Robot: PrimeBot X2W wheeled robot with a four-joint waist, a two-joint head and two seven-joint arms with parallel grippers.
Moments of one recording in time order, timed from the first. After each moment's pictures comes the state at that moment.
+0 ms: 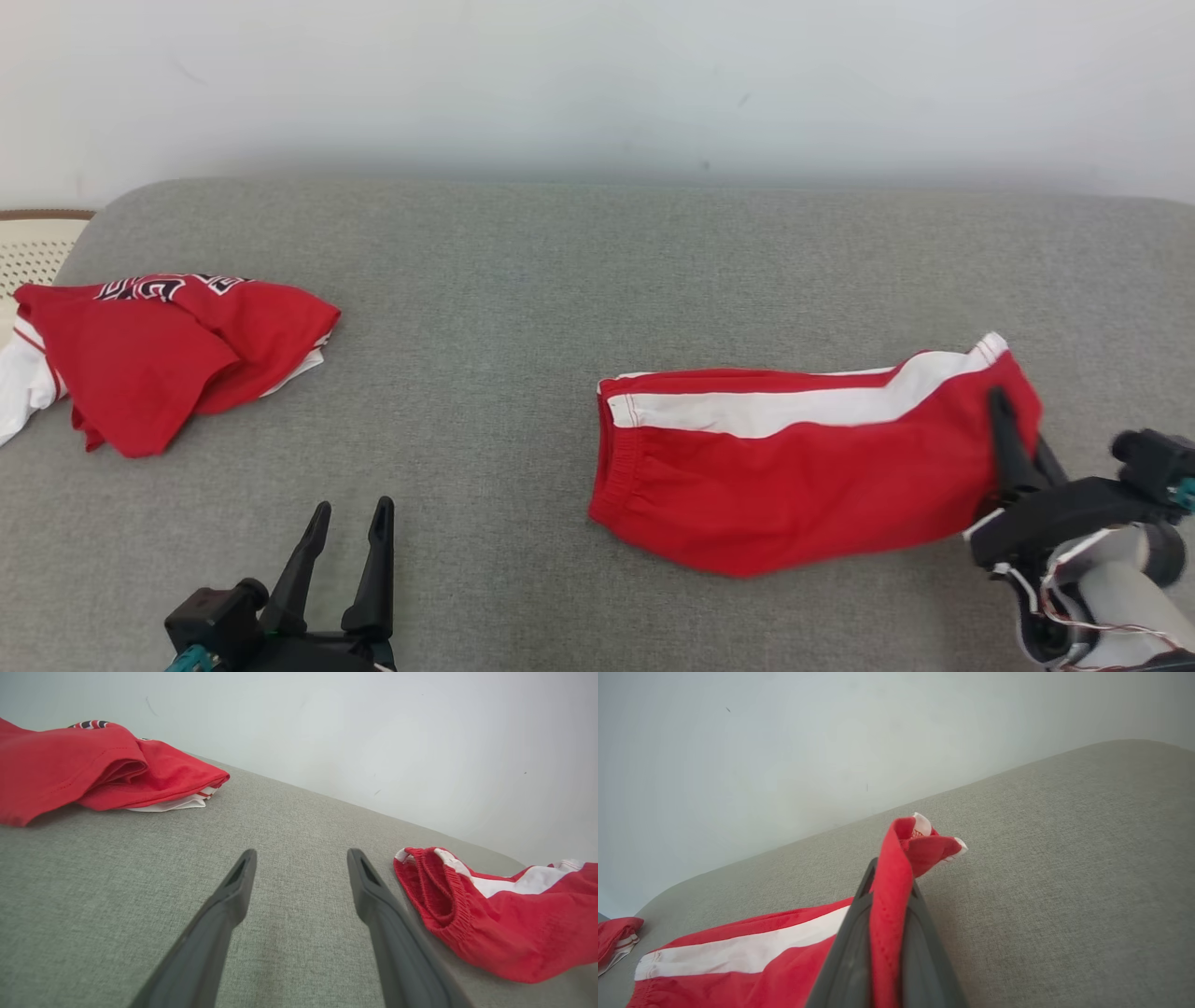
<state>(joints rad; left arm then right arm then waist) -0.22 0.05 -0.07 0.30 -0.34 -0.13 -0.26 -0.40 -0.39 0.38 0.56 0.77 0.13 -0.26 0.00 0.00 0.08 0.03</state>
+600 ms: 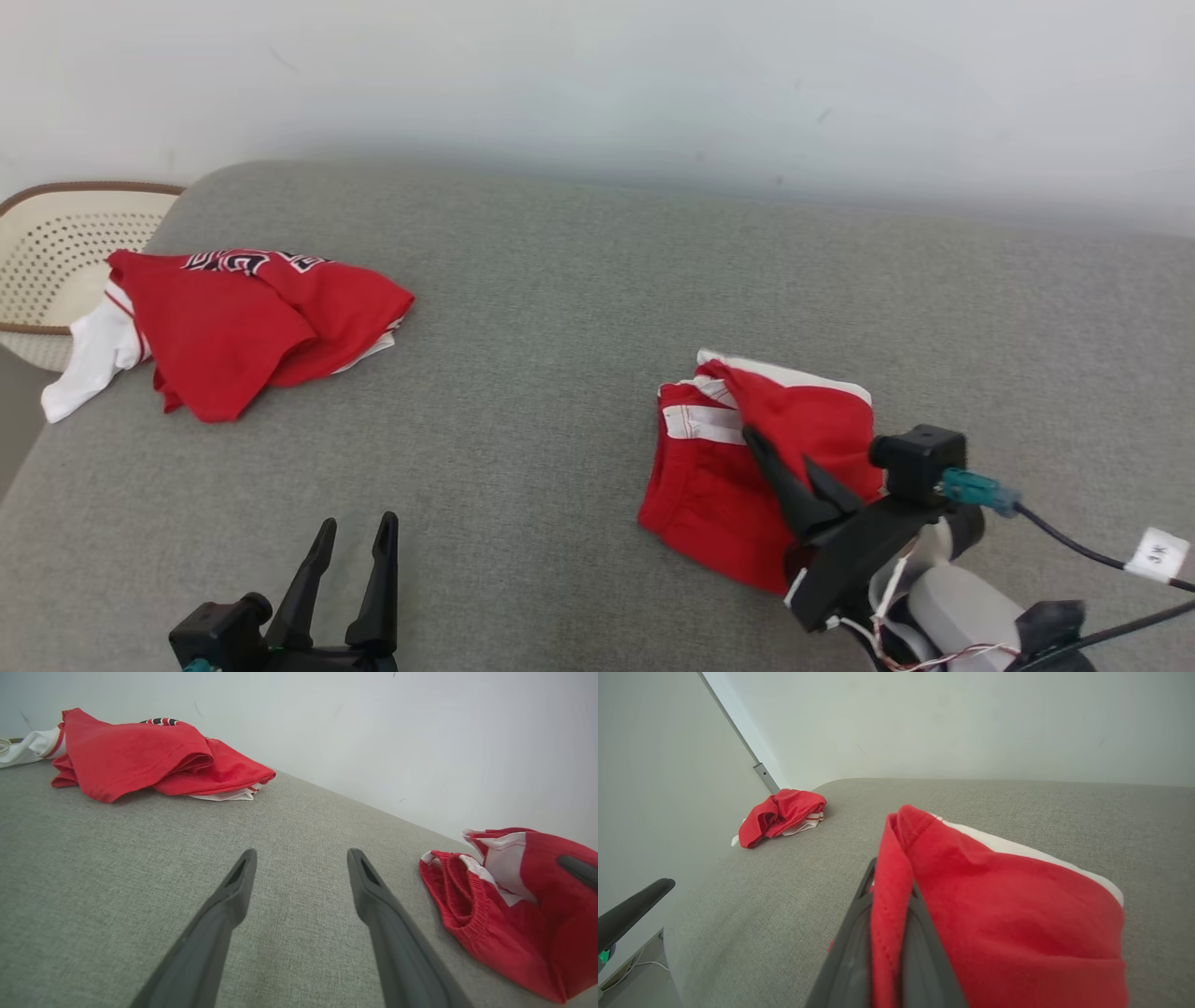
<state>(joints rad) -0.20 0.05 -0.08 0.31 -0.37 -0.13 -0.26 -0.46 -0.37 0.82 0.37 0.75 0.13 -0.18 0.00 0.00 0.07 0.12</state>
